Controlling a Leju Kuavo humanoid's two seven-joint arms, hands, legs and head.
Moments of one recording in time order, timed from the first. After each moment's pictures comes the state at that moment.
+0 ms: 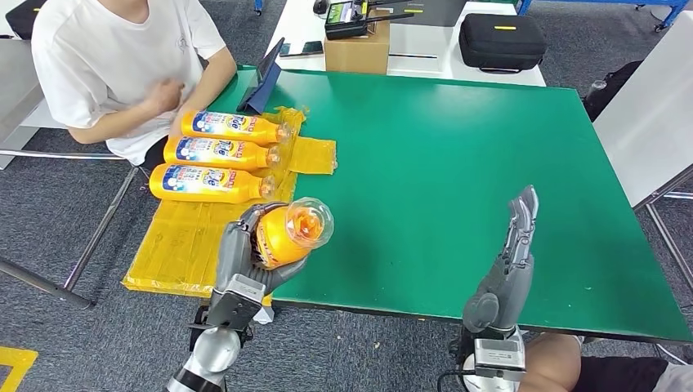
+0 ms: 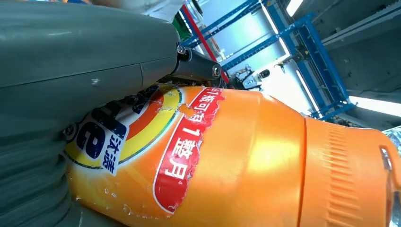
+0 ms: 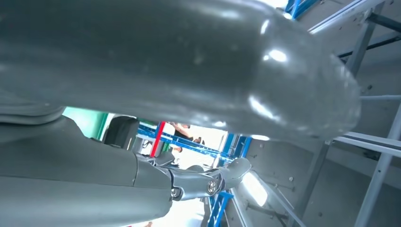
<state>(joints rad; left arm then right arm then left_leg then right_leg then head) -0.06 -0.17 -0.34 -1.44 -0.51 0.41 -0.51 0.01 0.05 0.40 -1.69 0.32 -0.52 -0.70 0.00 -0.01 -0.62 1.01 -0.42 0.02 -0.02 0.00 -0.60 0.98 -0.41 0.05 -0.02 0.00</state>
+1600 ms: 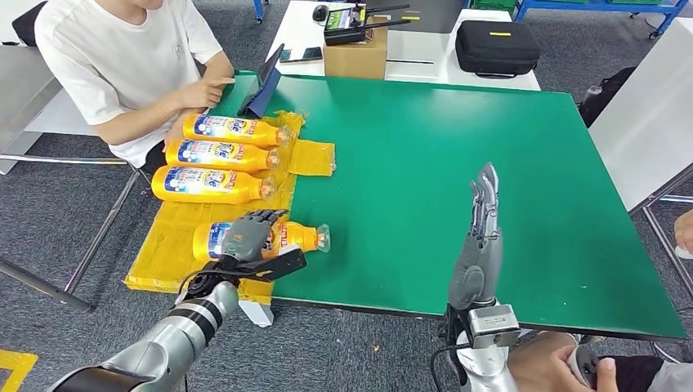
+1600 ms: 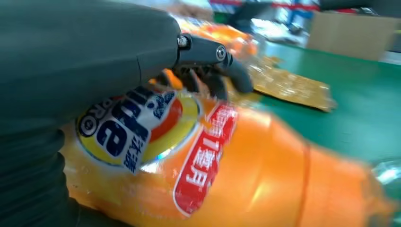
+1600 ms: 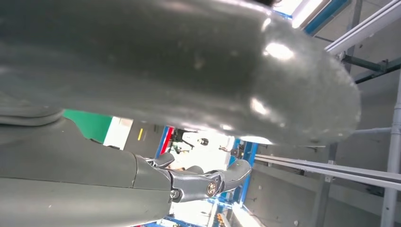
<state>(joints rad) -0.54 -0.10 -0.15 -0.42 -1.09 0.40 -0.37 -0.09 0.07 0.40 -1.57 0.24 -0.31 -0.70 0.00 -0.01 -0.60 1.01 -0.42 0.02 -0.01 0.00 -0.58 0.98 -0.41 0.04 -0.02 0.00</state>
